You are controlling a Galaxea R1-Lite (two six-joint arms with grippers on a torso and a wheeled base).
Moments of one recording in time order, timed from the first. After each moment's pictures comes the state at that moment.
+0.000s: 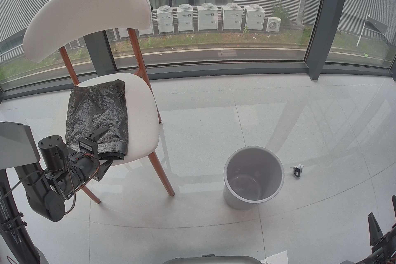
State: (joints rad) left arm -0.04 2.07 -0.33 -1.55 -0.21 -1.43; right arm 0.01 0.02 -0.02 0.00 0.02 0.01
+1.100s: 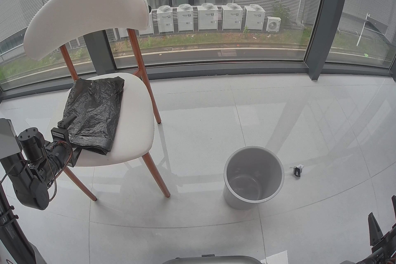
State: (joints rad) left arm 0.18 2.04 -0.38 -1.55 -0.22 -1.43; right arm 0.01 0.02 -0.02 0.00 0.02 0.01
